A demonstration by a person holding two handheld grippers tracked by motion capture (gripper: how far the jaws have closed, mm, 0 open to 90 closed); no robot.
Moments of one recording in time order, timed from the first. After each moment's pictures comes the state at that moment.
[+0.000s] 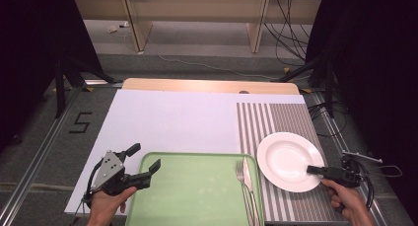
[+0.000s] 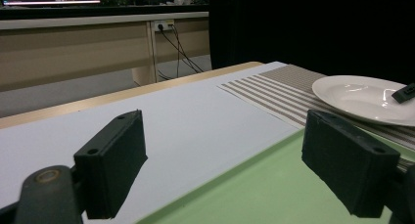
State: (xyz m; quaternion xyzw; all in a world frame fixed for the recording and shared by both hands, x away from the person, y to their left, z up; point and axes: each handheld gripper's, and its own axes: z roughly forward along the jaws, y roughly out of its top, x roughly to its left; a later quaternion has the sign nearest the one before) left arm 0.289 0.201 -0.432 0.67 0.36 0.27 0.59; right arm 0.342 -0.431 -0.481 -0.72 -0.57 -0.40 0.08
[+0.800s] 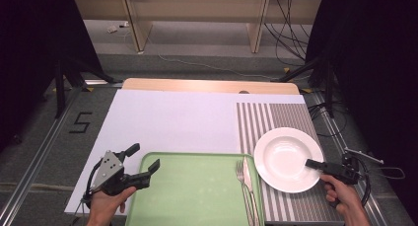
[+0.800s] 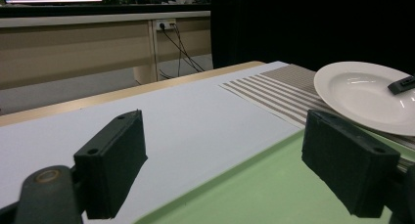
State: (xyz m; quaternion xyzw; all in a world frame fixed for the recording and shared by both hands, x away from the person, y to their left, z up) left arm 0.289 0.202 -0.433 0.67 0.36 0.27 0.59; right arm 0.345 -0.427 -0.478 -0.72 -0.52 -0.46 0.08
